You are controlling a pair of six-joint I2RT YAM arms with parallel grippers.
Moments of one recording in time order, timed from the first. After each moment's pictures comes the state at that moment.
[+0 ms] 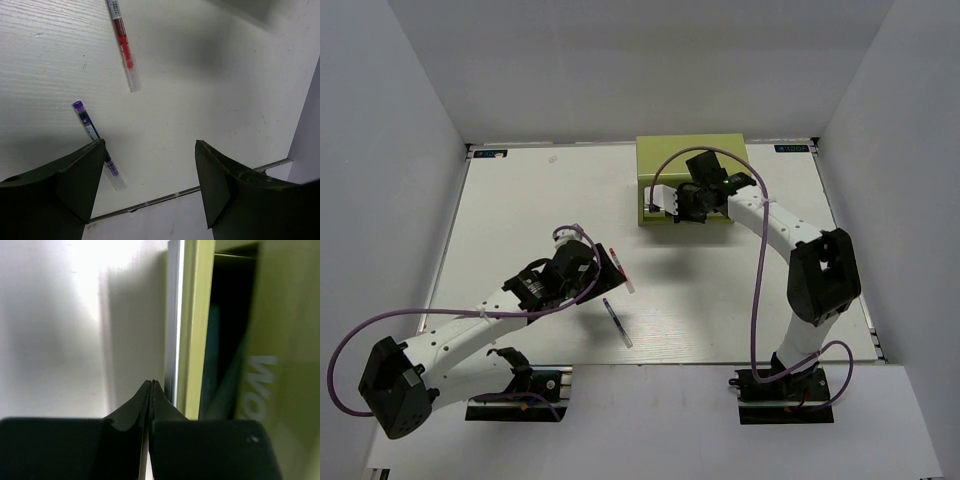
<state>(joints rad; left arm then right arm) -0.78 1.02 0.68 -0.43 -0.15 -1.05 0.51 1.77 1.44 -0.66 -0.34 -1.14</state>
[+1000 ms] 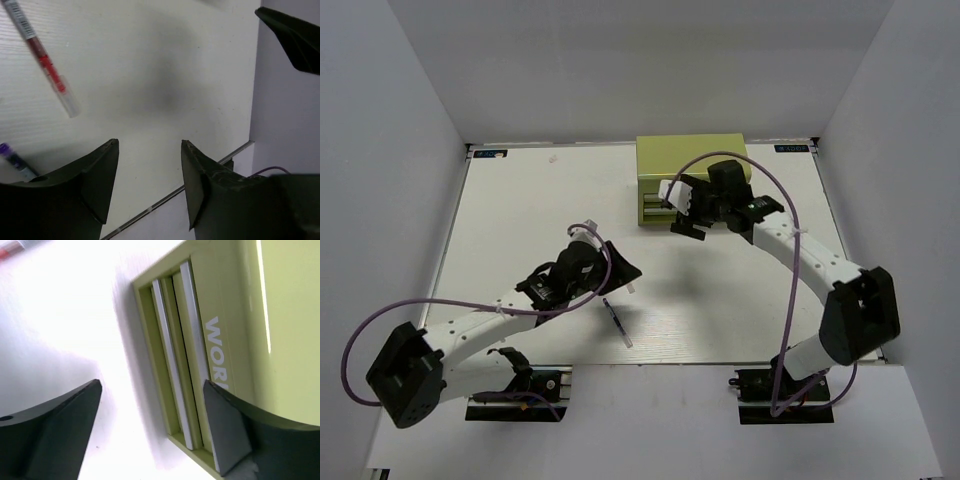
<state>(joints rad) -0.78 1.07 0.59 -0.09 -0.04 -1.04 0.51 1.53 1.21 -0.40 -0.33 -0.96</state>
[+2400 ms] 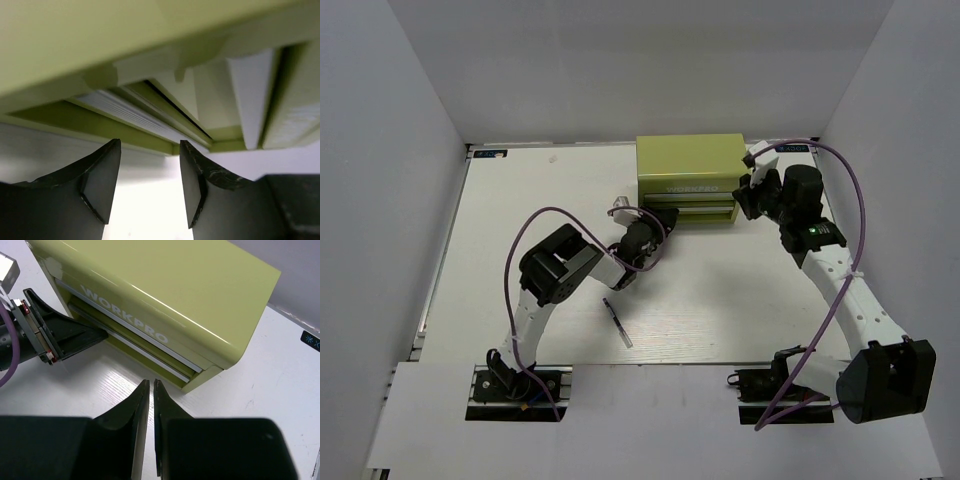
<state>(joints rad) -0.78 2.19 1.01 1.06 -0.39 -1.20 0.21 1.16 0.98 -0.17 -0.33 -0.27</state>
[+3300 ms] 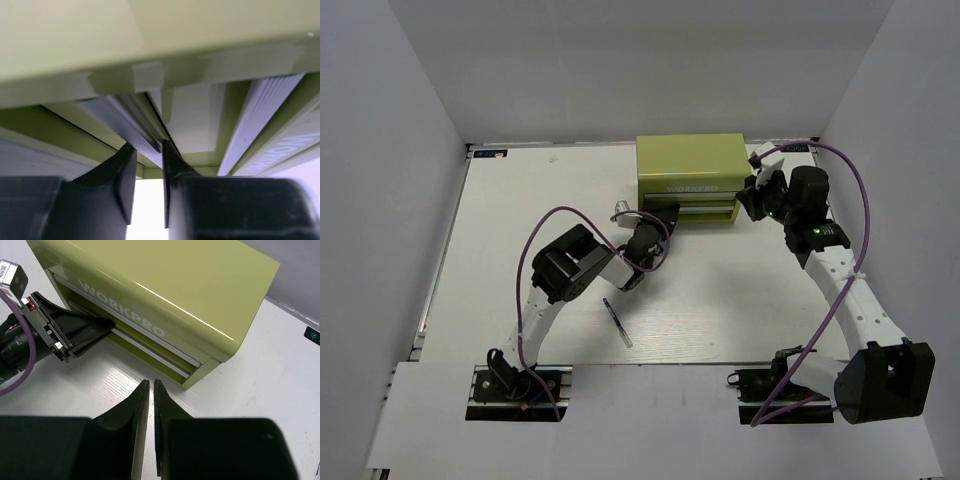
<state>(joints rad) -0.80 2.29 1.10 1.15 -0.52 -1.36 0.16 1.15 0.97 -0.17 -0.39 -0.26</state>
